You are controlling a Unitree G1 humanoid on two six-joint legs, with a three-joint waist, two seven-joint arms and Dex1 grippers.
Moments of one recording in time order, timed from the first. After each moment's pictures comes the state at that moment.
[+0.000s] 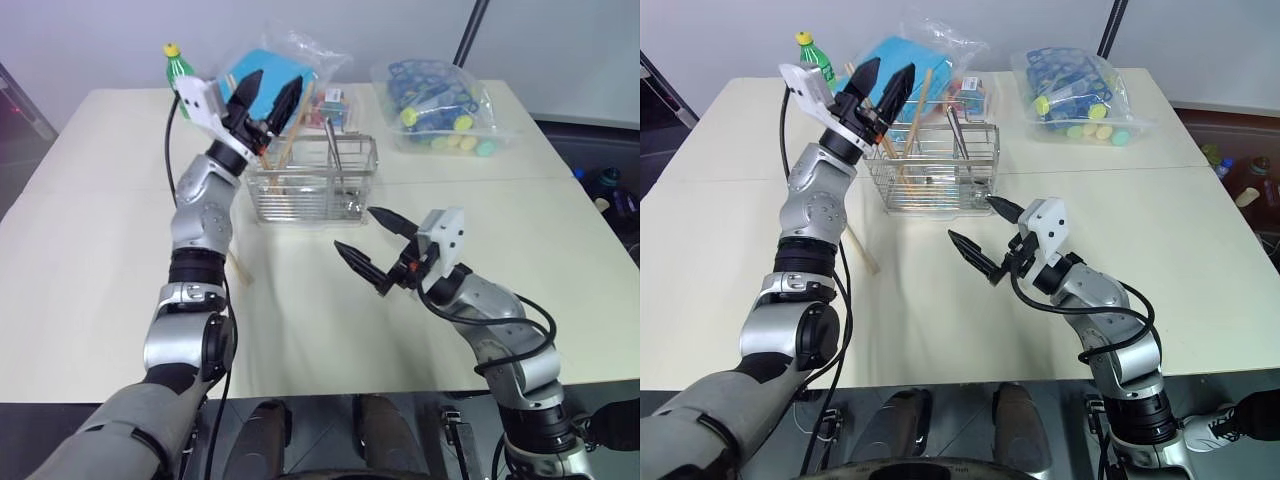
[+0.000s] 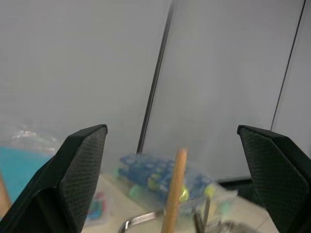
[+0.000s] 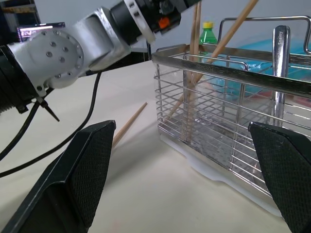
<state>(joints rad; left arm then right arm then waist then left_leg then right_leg) -0.98 0.16 0.27 0.56 -0.50 -0.01 -0.66 -0.18 -0.37 0.05 -0.45 0.45 0.37 0.57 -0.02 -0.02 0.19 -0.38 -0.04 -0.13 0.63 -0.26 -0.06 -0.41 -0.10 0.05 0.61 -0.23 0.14</state>
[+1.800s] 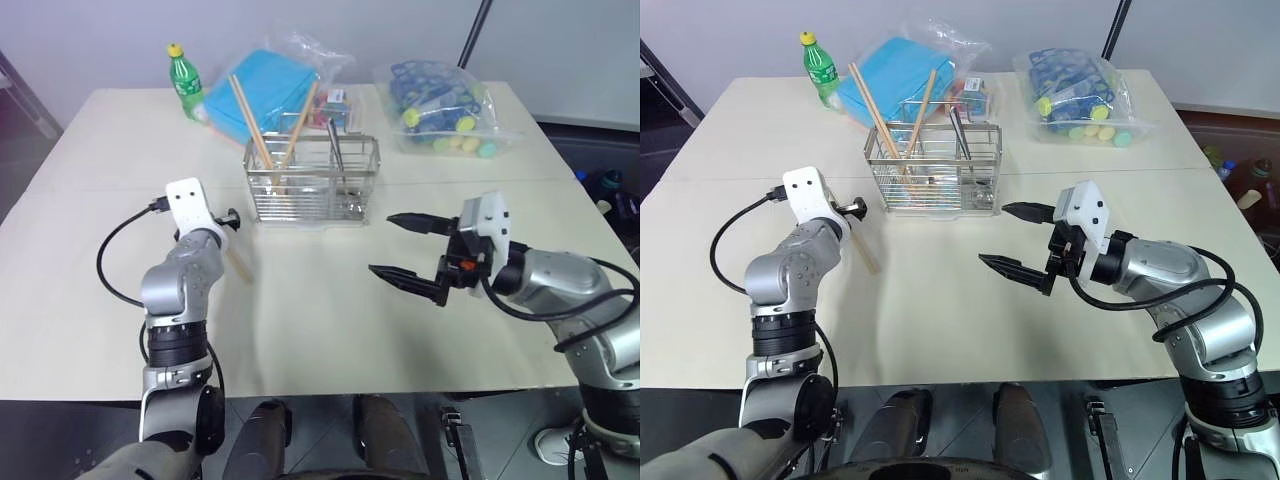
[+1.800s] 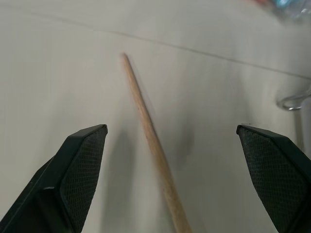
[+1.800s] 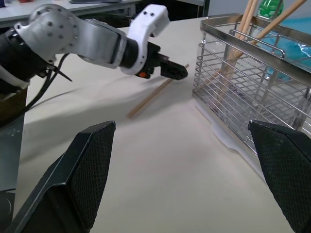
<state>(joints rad) -0.58 0.11 0.26 -0.03 -0.27 0.92 0.34 -0.25 -0.73 -0.10 -0.49 0.65 0.56 0.87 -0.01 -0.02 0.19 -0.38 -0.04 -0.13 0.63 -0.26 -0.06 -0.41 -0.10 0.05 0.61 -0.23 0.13</state>
